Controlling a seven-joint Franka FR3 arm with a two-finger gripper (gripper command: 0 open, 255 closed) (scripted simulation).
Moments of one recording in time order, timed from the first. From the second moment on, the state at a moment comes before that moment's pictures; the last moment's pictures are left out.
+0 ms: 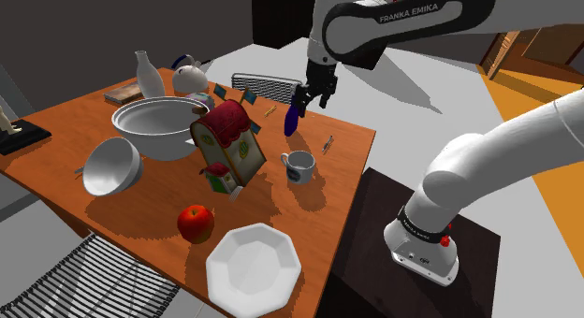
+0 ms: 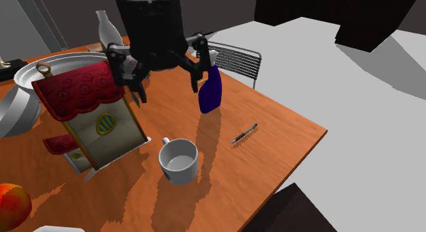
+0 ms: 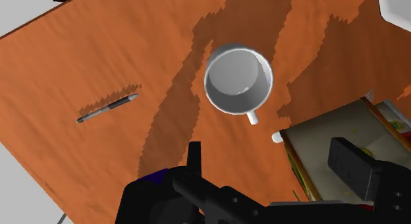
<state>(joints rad) -0.10 -0.53 0.19 -2.46 0.07 2.02 0.19</state>
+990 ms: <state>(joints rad) -0.32 0.01 0.34 -2.25 -0.36 2.36 0.94</state>
